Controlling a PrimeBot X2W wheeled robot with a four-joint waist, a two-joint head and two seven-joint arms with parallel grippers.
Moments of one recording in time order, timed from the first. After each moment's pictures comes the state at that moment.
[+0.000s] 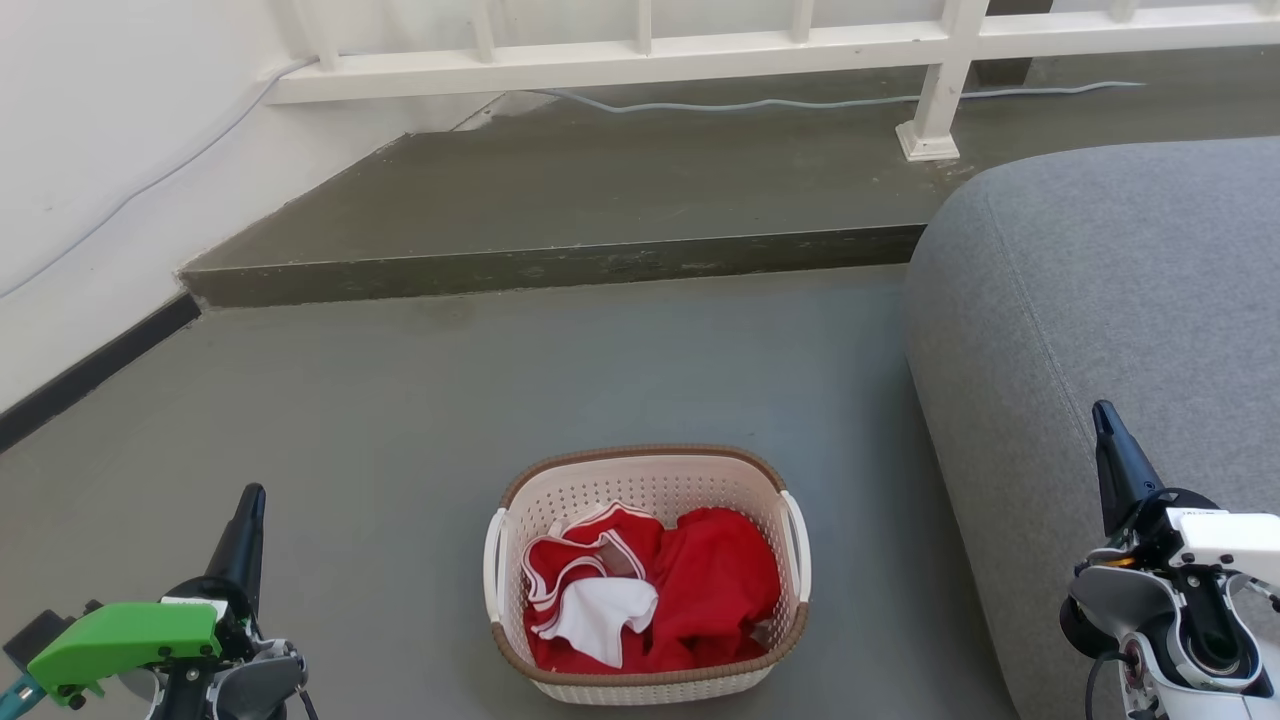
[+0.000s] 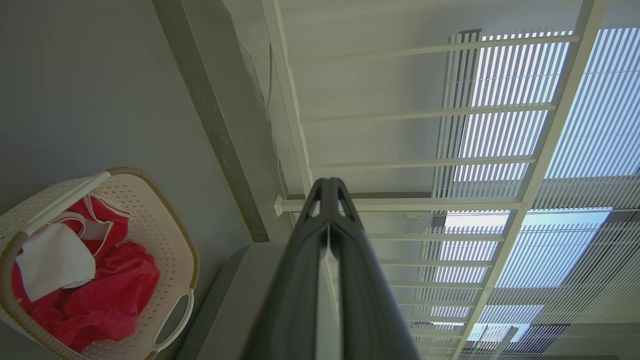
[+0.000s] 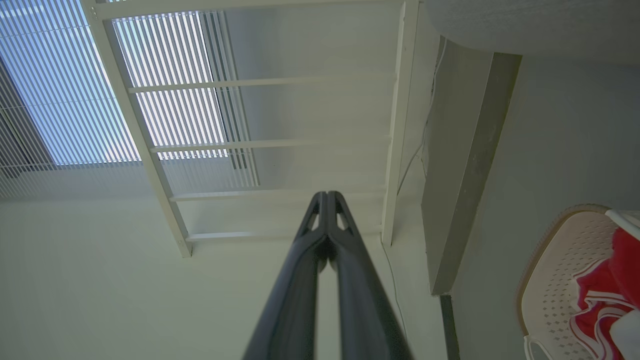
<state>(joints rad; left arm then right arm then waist) -0.06 0.04 0.09 0.28 -1.60 -0.12 0.11 -0.06 -0.04 -0.13 0.29 1.60 0.12 0.10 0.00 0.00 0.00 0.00</state>
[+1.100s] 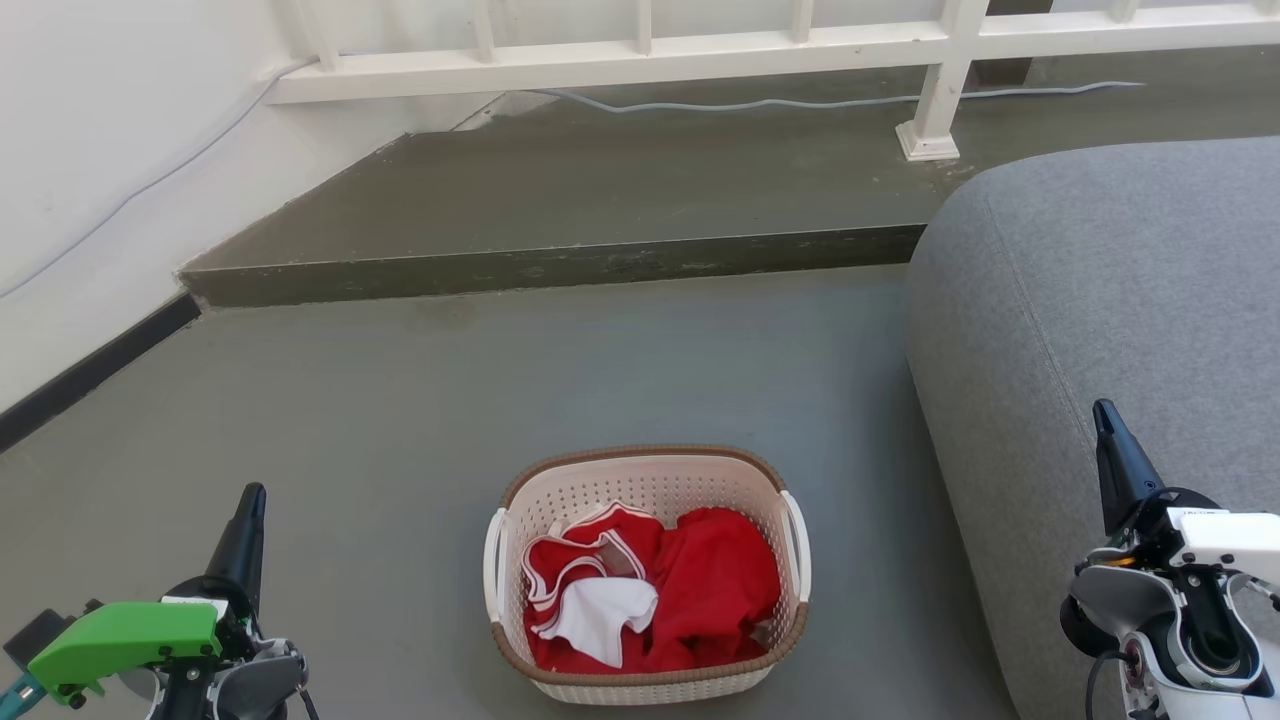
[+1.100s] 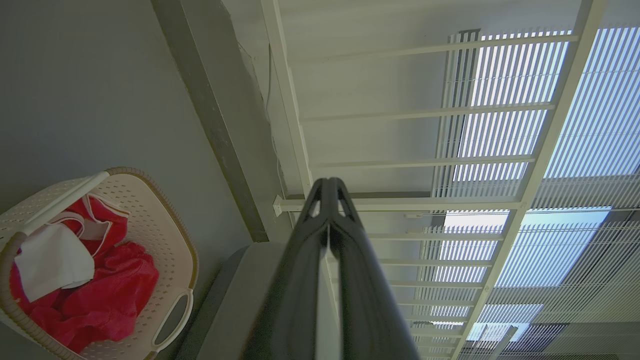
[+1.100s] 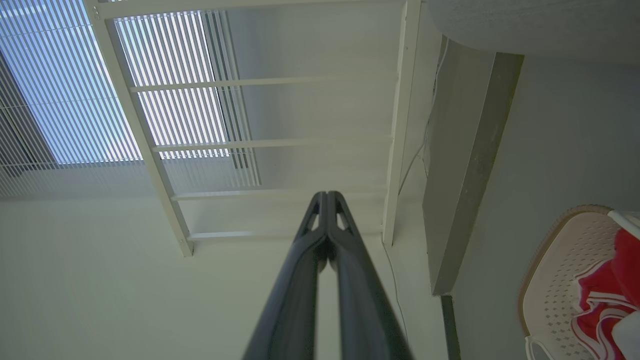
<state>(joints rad) -0.06 0.04 0.09 0.28 -1.60 -0.12 0.11 -0.06 -0.04 -0.13 0.28 1.60 0.12 0.10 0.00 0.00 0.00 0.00</state>
